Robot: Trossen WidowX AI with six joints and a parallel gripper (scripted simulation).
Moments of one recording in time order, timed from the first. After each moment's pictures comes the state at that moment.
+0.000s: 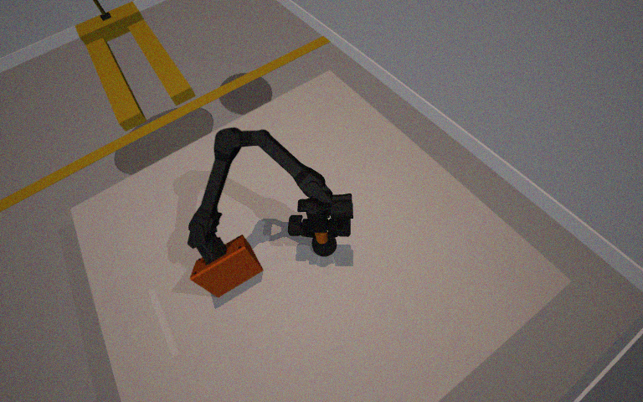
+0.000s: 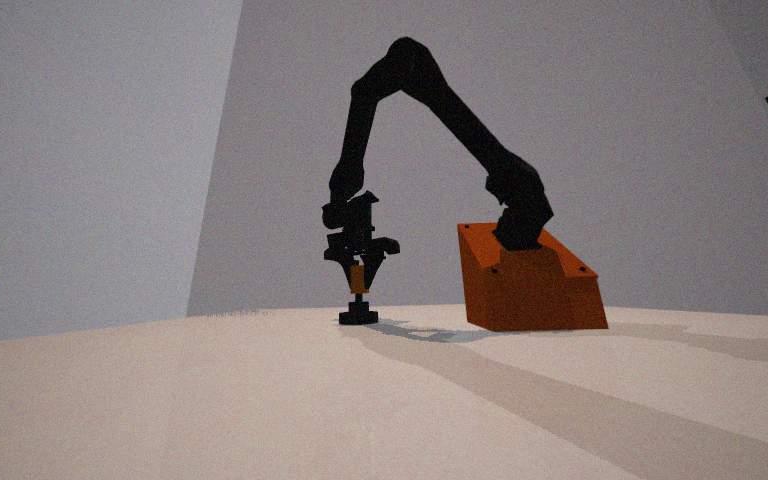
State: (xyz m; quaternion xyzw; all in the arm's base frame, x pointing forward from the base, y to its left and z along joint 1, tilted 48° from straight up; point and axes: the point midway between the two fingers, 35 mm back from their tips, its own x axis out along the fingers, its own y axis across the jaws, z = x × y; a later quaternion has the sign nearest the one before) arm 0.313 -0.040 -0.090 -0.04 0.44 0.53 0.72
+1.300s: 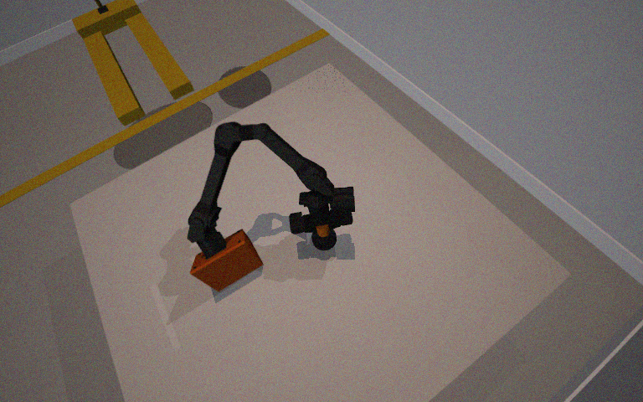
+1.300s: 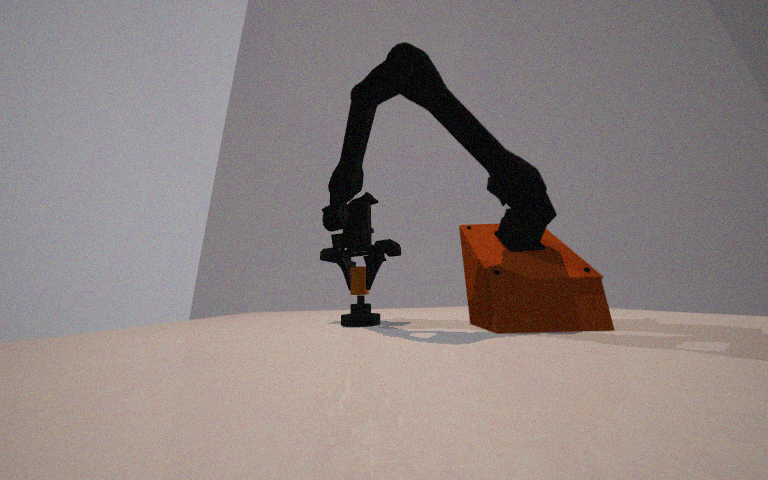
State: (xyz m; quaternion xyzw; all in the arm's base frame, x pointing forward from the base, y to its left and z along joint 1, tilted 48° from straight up) arm 0.318 -0.043 -0.089 -0.12 0.38 0.57 0.72
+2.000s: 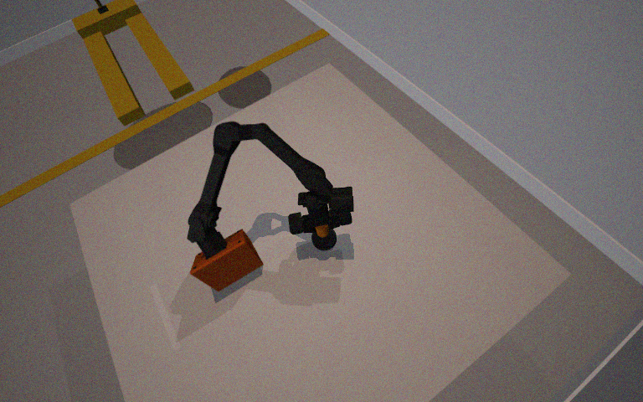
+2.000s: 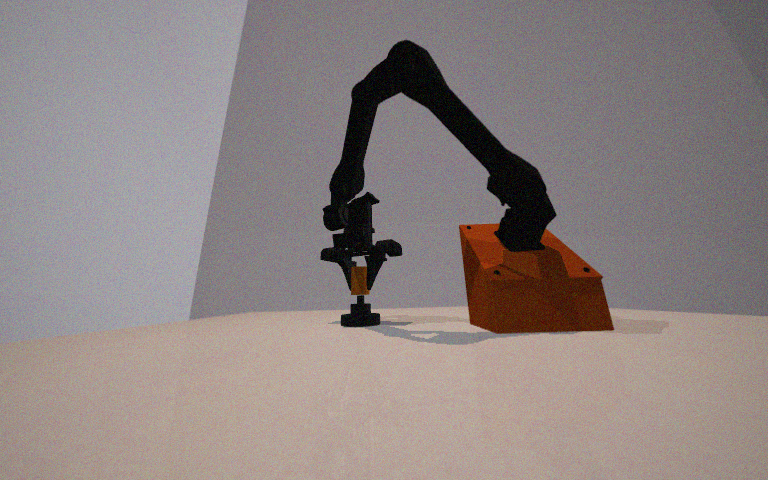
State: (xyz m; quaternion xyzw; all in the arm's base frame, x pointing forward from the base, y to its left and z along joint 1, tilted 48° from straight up) arm 0.316 -0.042 -0.089 -0.12 0.38 0.57 0.72
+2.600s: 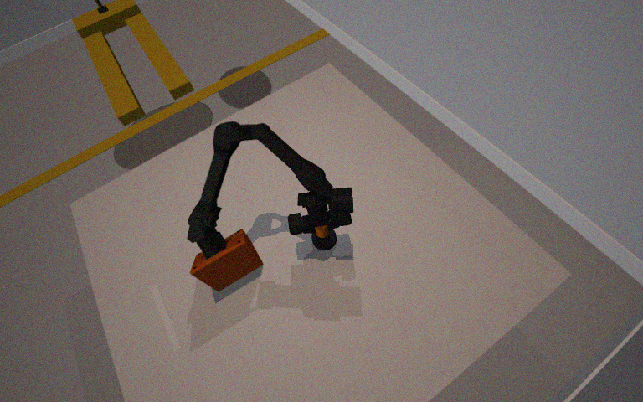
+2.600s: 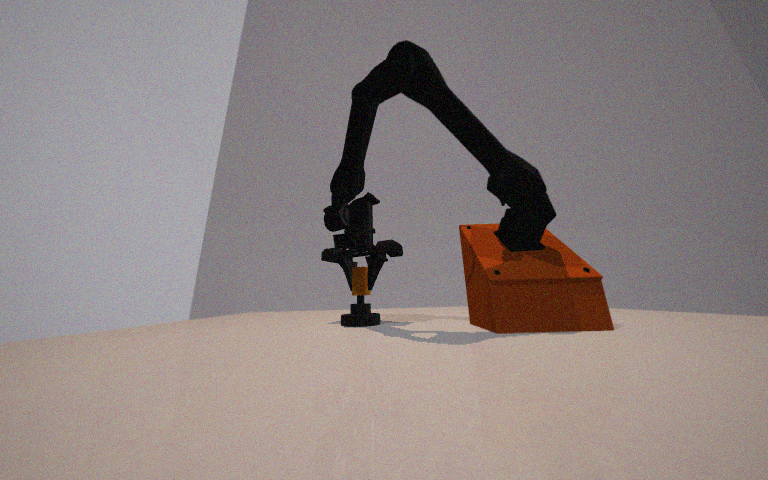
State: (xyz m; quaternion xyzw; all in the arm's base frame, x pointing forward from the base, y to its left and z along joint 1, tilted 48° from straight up) arm 0.314 -0.041 -0.090 -0.12 0.38 0.58 0.72
